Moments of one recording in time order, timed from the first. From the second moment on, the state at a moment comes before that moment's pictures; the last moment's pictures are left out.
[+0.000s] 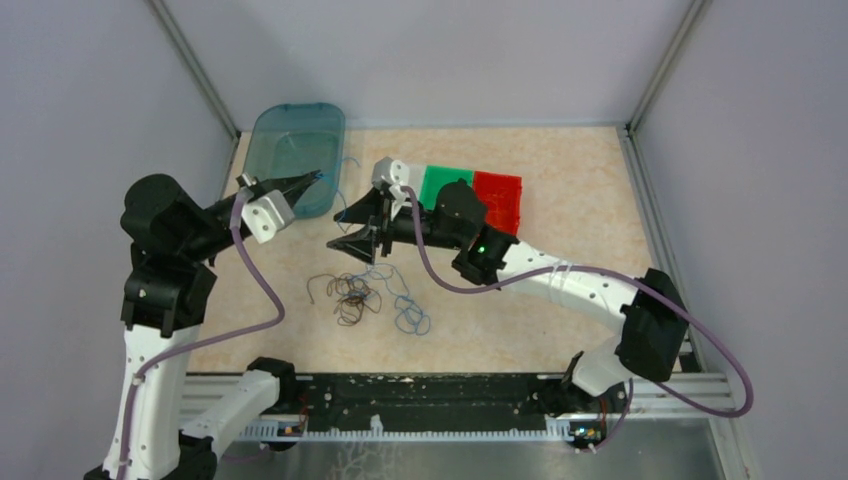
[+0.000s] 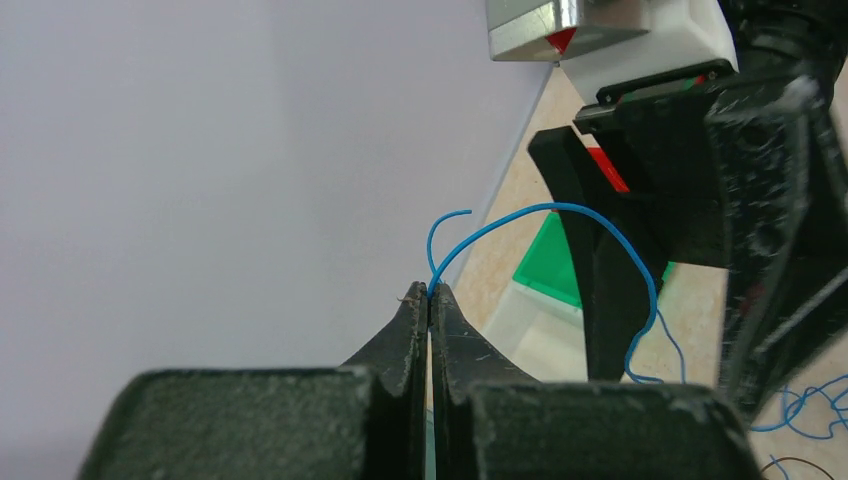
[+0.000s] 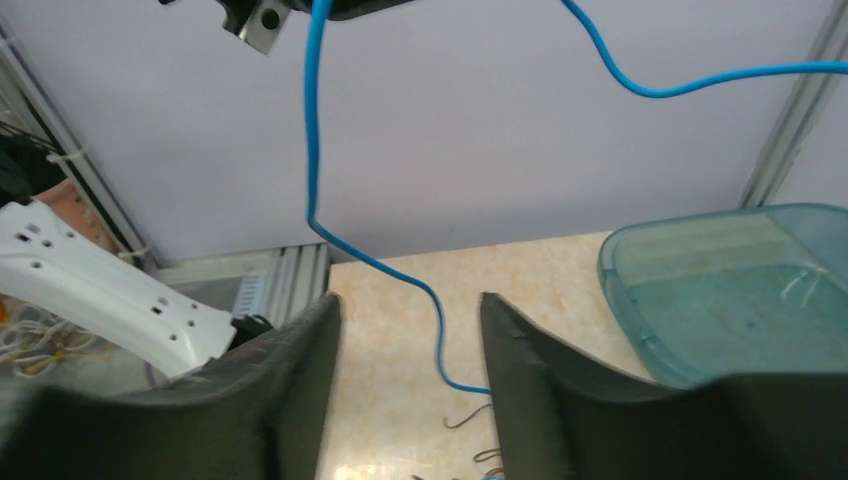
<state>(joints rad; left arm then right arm) -0.23 0.86 1.38 -0.46 0.76 0.71 1.01 1.46 1.20 0.47 -0.48 0.14</state>
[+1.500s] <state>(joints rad) -0.23 0.95 1.22 -0.63 0.61 0.43 0.68 1.73 1.29 0.41 -0.13 0.11</state>
